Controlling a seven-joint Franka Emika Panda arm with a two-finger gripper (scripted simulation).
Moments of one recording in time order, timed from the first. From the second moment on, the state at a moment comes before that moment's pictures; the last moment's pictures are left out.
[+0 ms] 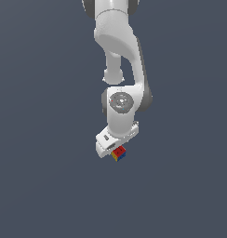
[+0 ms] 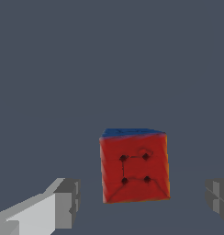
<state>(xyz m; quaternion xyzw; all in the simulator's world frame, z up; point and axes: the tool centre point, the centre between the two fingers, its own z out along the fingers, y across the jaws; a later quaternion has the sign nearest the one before) 0.055 0.021 0.088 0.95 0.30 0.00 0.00</state>
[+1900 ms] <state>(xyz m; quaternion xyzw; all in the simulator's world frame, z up) 0.057 0.022 0.034 0.95 0.32 0.00 0.00</state>
